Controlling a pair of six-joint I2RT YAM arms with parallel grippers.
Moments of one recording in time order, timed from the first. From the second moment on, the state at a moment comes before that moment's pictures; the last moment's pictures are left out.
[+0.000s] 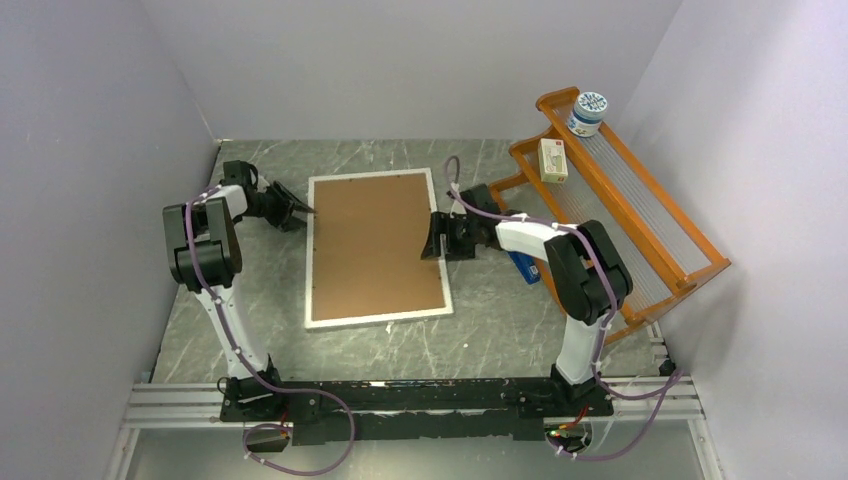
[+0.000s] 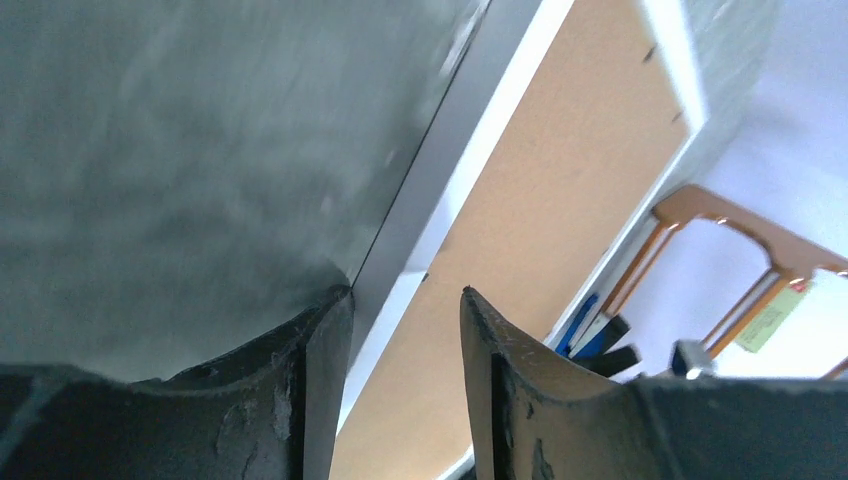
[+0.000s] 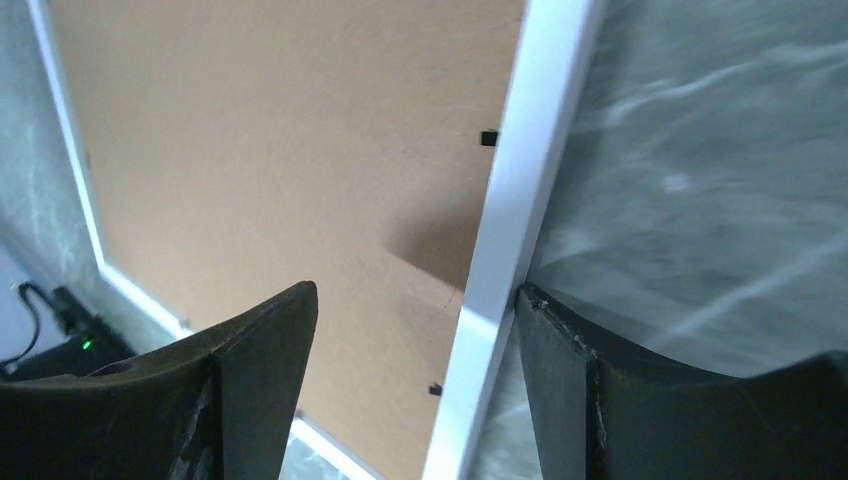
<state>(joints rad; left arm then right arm) 0.20 2.10 1.39 -0.44 0.62 -0.68 0.46 1.88 1.11 -0.16 -0.41 0.45</state>
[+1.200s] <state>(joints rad) 0.28 1.47 0.97 -0.81 0.33 -0.57 0.91 2.20 1.78 -0.44 -0.50 0.45</state>
